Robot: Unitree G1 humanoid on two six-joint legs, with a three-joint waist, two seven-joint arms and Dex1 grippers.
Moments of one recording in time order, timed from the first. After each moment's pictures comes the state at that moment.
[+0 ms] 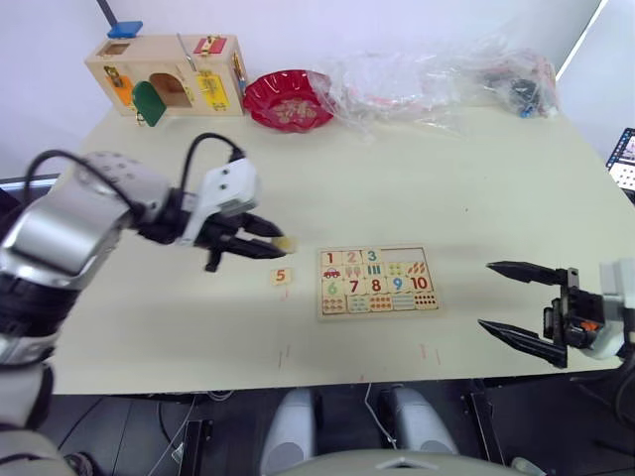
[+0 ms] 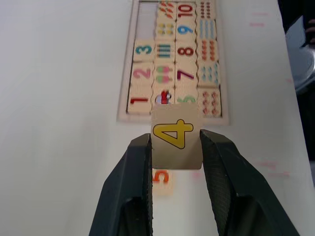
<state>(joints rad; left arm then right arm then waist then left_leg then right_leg) -0.82 1.11 -0.35 -0.20 -0.48 0.75 -1.31 0.22 -0.74 -0.39 -0.41 0.75 0.22 1.22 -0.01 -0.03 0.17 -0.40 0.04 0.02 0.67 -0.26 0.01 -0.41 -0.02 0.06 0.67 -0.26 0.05</state>
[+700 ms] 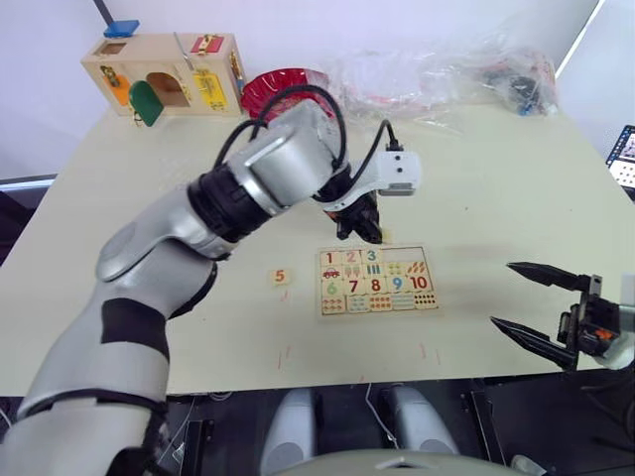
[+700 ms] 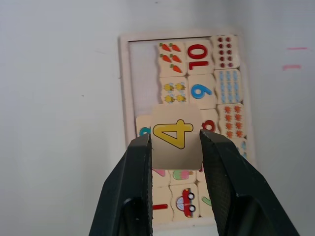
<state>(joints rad) -1.44 0.47 -0.88 0.18 -0.15 1.13 -1.30 0.33 -0.70 -0.46 -0.43 0.71 0.14 1.17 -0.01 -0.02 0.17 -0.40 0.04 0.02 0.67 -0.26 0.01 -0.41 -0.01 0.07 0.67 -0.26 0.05</state>
